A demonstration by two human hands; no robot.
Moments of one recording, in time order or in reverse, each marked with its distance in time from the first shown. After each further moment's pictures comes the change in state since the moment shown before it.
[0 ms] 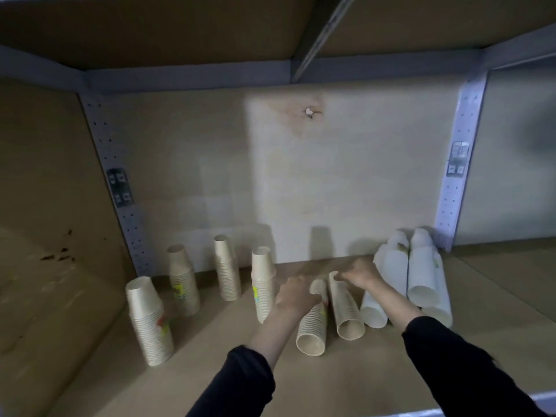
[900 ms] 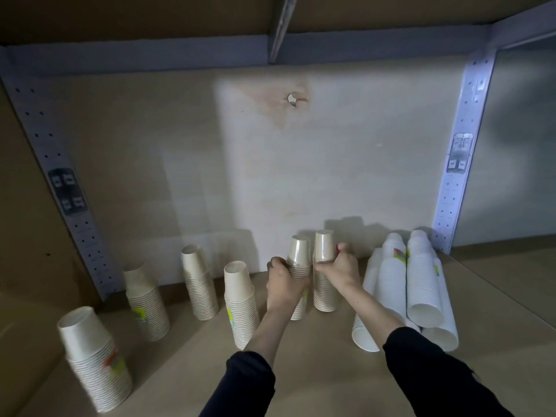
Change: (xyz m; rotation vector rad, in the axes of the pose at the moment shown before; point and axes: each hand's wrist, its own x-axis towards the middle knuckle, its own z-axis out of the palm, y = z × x) left_hand 0.077 0.012 0.021 -0.583 0.323 -0.097; right_hand 0.059 -0.007 0.021 0.269 0.301 -0.078
